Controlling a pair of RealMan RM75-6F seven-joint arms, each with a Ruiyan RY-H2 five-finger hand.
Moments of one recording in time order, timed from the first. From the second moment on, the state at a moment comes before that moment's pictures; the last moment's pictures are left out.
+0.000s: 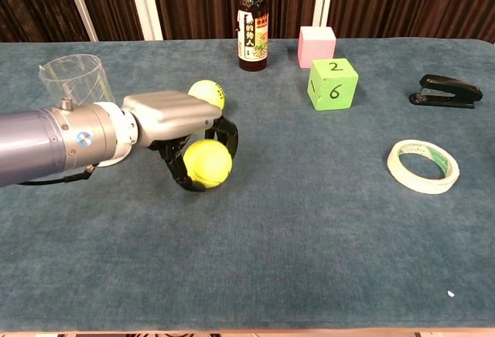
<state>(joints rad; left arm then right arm) -0.94 -1.60 -0.07 -1.53 1.05 0.86 0.48 0.03 -1.13 0.14 -1.69 -1.35 1.54 -0.14</state>
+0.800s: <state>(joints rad) -0.83 -1.11 -0.20 -1.89 1.19 1.06 0.40 0.03 -1.15 0.14 -1.69 -1.33 1.53 -0.18</state>
